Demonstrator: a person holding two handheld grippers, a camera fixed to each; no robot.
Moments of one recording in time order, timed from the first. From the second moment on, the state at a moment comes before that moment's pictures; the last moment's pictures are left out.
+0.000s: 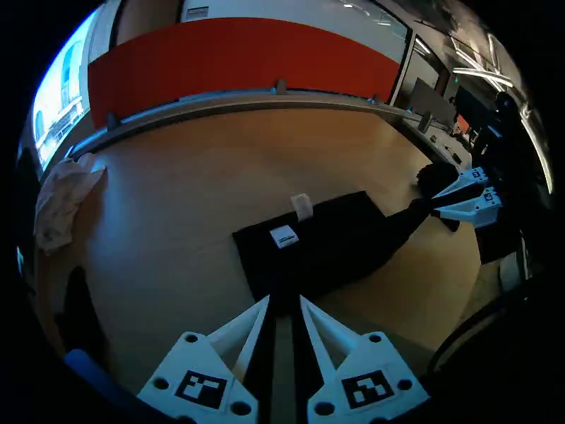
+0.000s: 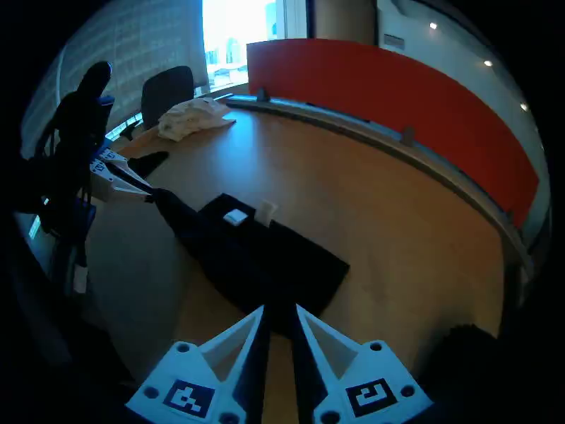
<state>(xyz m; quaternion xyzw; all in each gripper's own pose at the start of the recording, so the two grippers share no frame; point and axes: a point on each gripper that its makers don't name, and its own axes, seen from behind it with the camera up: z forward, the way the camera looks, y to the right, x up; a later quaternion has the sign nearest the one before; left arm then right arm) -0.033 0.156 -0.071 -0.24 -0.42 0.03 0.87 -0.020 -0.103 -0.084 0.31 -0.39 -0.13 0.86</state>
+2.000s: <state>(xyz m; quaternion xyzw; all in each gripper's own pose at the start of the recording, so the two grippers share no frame) -0.117 0.158 0.006 -0.17 -0.45 0.03 0.87 -0.109 -0.103 -0.013 0.22 -0.45 -0.08 0.86</state>
